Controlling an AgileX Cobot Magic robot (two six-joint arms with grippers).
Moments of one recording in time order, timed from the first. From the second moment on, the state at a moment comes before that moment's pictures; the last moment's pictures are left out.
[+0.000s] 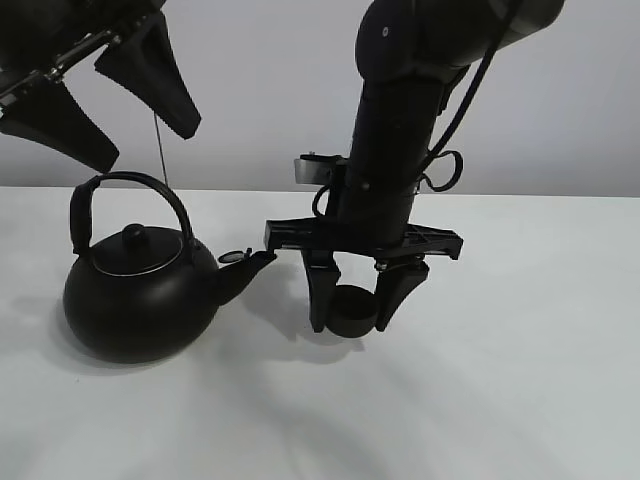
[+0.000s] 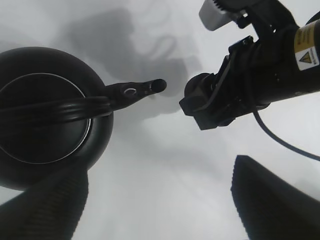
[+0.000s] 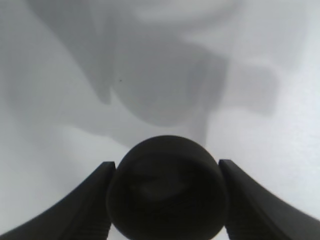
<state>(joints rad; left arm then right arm) -0.32 1.59 -1.22 -0.56 0.89 0.24 0.50 2.18 -1.60 0.18 1.02 0.16</state>
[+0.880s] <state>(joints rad) -0.32 1.59 -1.22 -0.56 0.89 0.24 0.51 2.23 -1.60 0.17 1.00 0.15</state>
